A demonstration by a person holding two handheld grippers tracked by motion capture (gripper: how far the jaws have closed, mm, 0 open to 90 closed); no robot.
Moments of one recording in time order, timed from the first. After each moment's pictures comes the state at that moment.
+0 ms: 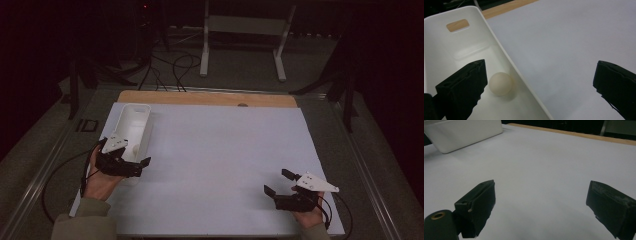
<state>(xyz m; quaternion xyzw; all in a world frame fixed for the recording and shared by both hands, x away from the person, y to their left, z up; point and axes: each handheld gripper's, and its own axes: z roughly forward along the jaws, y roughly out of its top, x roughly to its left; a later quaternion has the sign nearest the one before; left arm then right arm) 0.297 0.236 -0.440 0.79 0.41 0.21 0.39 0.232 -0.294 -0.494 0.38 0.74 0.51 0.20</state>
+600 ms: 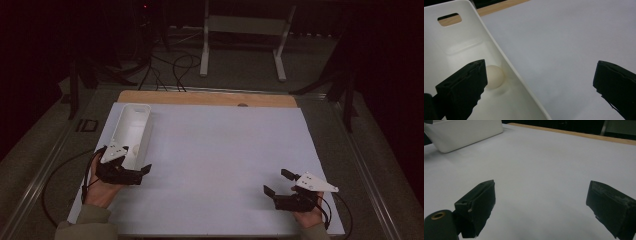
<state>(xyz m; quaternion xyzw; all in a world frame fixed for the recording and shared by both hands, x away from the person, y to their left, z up) 0.280 0.236 -0.453 0.79 0.41 0.21 0.41 0.232 -0.294 -0.494 0.38 0.75 0.51 0.20</state>
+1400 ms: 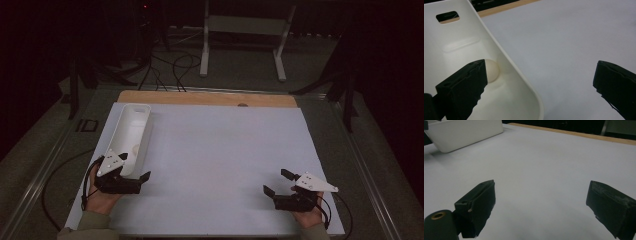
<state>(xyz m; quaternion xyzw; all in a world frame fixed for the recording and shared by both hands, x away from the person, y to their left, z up) 0.260 0.240 -0.469 0.78 0.40 0.22 0.44 0.233 -0.293 -0.495 0.37 0.75 0.51 0.20</state>
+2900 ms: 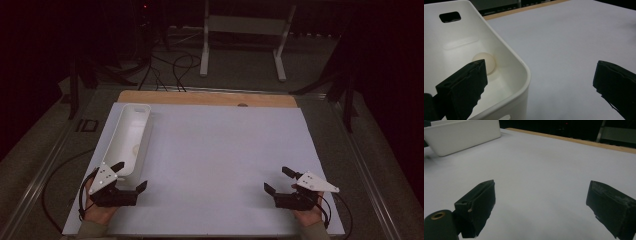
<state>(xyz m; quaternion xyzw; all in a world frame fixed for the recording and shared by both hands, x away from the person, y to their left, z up) 0.233 0.249 -0.486 0.75 0.39 0.24 0.47 0.235 -0.295 -0.495 0.37 0.74 0.52 0.22</state>
